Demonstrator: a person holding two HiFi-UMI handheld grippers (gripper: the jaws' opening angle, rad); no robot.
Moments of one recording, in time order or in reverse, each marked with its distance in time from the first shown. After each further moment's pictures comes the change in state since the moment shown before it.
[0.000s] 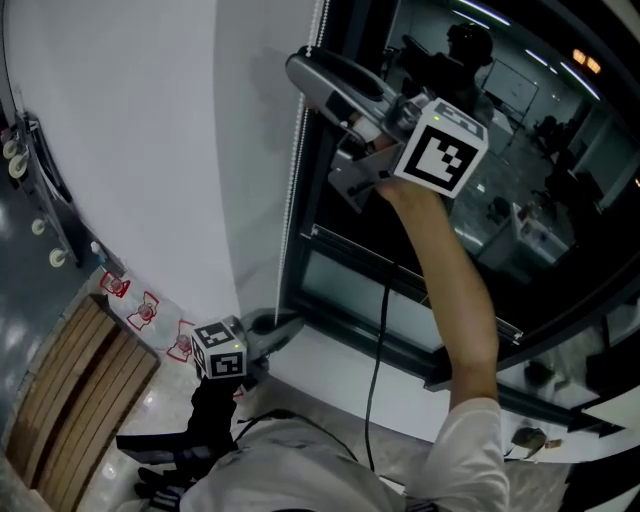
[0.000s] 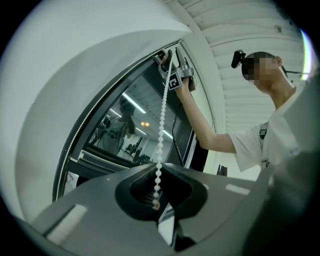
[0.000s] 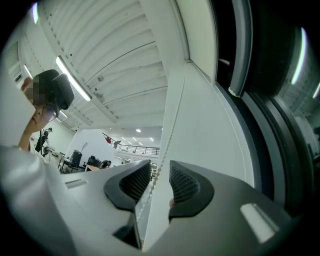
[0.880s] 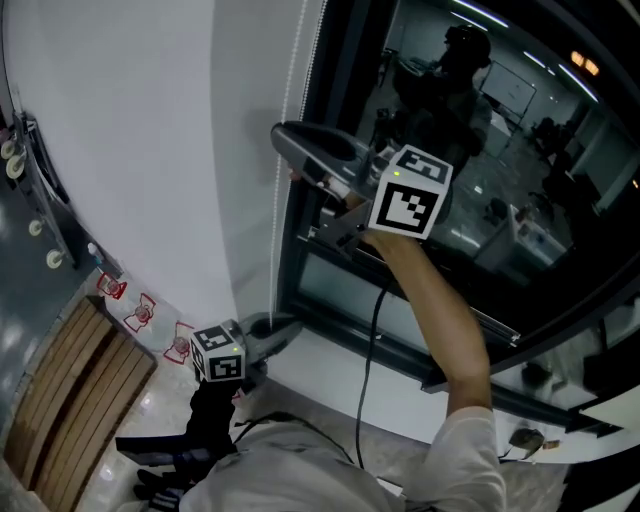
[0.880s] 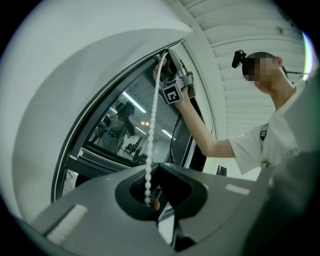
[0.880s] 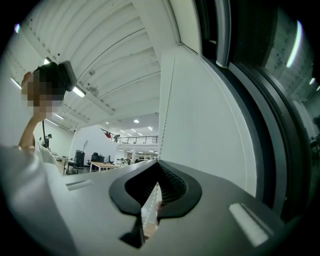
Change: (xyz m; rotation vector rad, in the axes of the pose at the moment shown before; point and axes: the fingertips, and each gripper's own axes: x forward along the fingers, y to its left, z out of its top) left arm 0.001 0.000 -0.005 -0.019 0.002 -0.003; right arm -0.015 0.010 -0.084 0.109 0.146 -0.006
